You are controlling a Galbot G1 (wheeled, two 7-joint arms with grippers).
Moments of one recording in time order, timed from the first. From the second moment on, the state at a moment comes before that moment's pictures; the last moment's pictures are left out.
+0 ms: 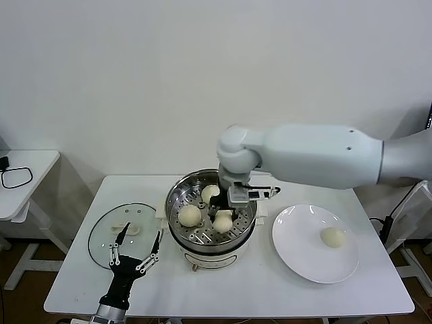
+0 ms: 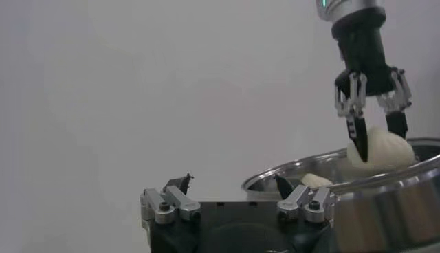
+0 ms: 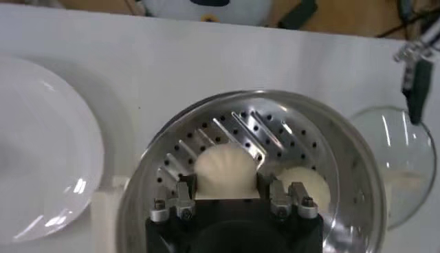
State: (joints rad) left arm 1.65 -1.25 -0.48 -1.96 0.03 -0.41 -0.07; right arm 0.63 1.17 -1.38 1.53 -0.12 0.56 -1.10
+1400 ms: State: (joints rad) left arm 1.64 -1.25 -0.47 -1.95 0.04 -0.42 -0.07; right arm 0.66 0.95 -1.18 1.31 0.09 0.25 -1.27
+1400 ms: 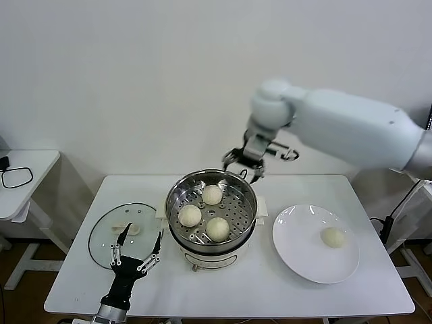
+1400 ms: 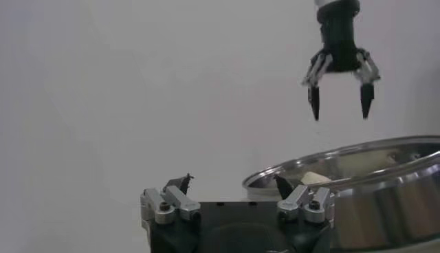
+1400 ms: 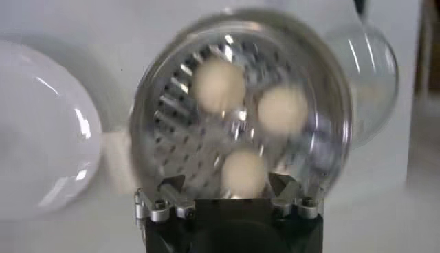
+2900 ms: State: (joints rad) left arm 1.65 -1.25 -0.48 -1.95 0.03 -0.41 -0.08; right arm 0.22 0.61 -1.19 1.06 0.18 -0.06 -1.07
